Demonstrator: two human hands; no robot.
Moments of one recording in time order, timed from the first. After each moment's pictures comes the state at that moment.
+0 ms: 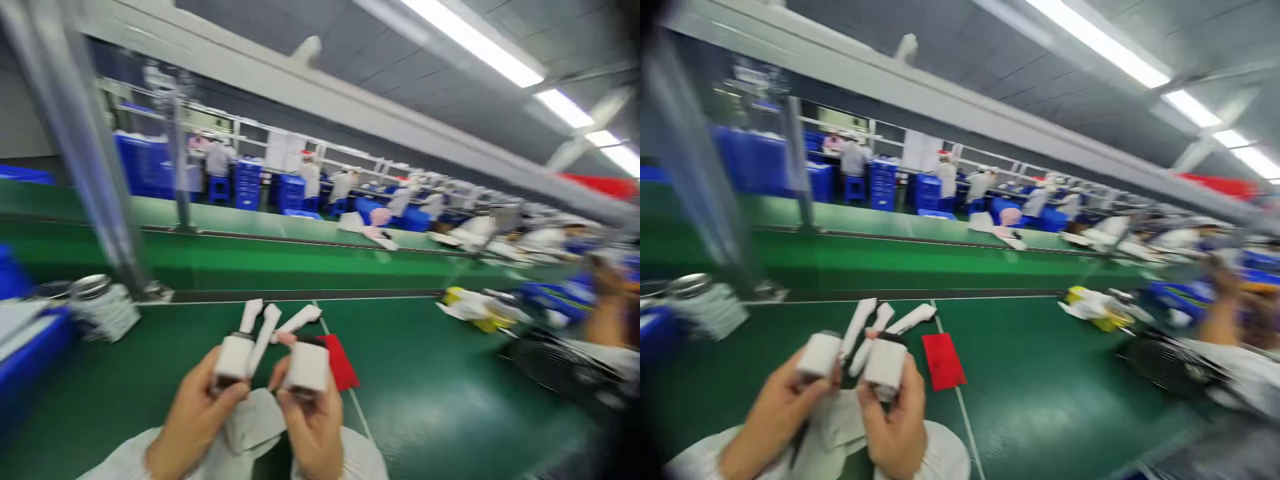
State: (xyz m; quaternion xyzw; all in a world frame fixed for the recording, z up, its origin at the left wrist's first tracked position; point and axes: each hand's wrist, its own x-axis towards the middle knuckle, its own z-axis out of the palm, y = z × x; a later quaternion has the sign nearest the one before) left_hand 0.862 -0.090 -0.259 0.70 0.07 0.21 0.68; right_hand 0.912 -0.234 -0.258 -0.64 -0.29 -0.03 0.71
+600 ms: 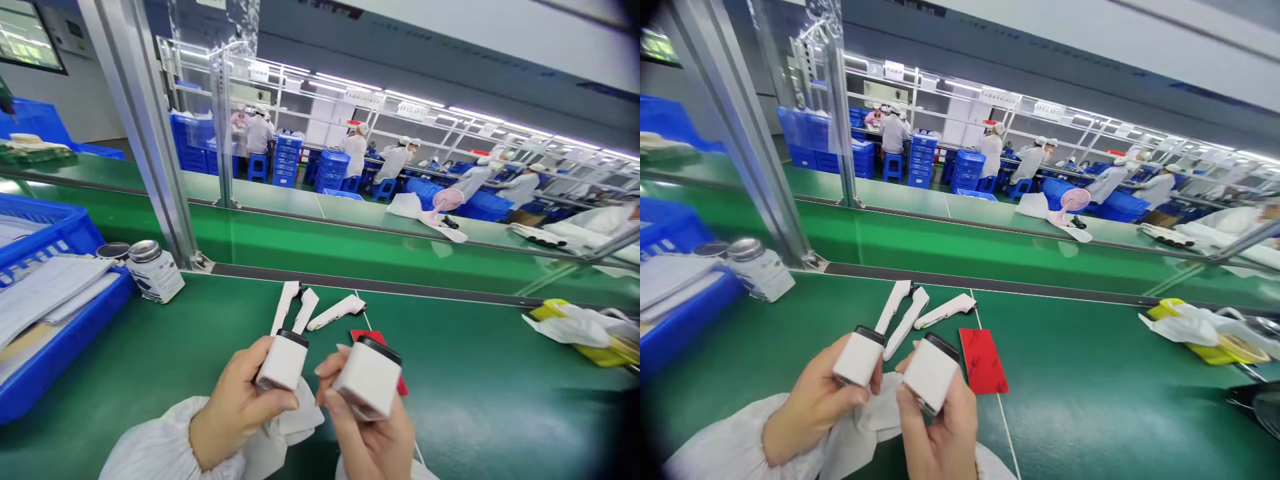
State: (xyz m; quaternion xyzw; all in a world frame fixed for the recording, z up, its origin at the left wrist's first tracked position) left_hand 0.862 -0.090 -0.257 0.74 -0.01 0.16 0.65; right_hand 0.911 -0.249 -0.255 -0.69 -0.26 -0.09 0.67
